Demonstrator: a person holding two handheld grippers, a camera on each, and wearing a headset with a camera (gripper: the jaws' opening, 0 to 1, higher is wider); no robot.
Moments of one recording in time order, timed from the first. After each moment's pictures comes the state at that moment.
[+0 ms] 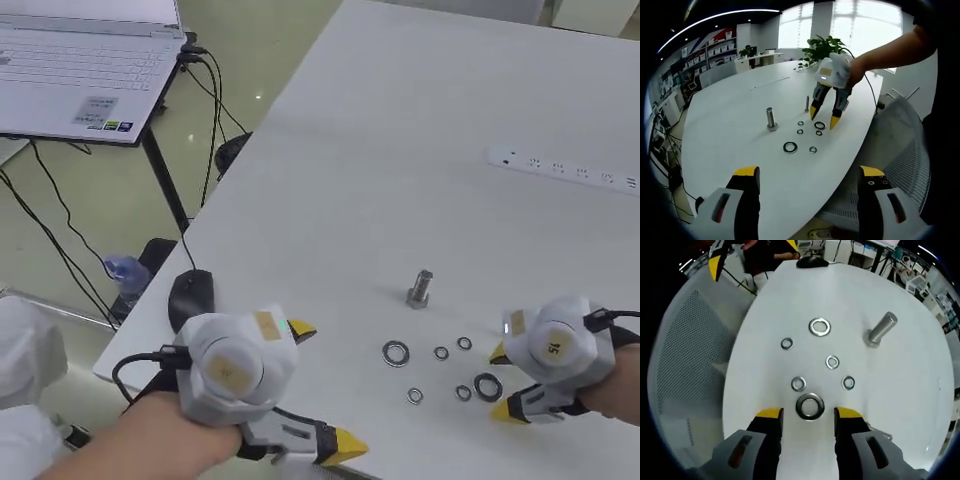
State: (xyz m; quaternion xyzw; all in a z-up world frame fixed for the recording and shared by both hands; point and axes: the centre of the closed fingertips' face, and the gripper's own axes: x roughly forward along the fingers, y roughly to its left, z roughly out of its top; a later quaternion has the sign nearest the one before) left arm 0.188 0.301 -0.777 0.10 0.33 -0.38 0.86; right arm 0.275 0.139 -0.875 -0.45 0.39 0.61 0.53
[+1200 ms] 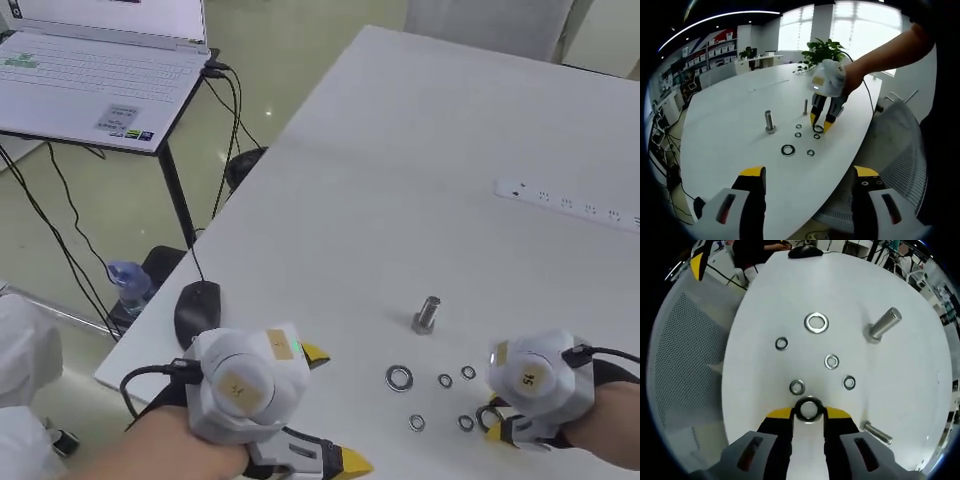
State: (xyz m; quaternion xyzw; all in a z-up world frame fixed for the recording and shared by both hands) left arm 0.186 0.297 -0.771 0.08 0.32 -0.39 0.86; right arm 0.276 0.144 -0.880 -0.48 0.43 0.56 0.52
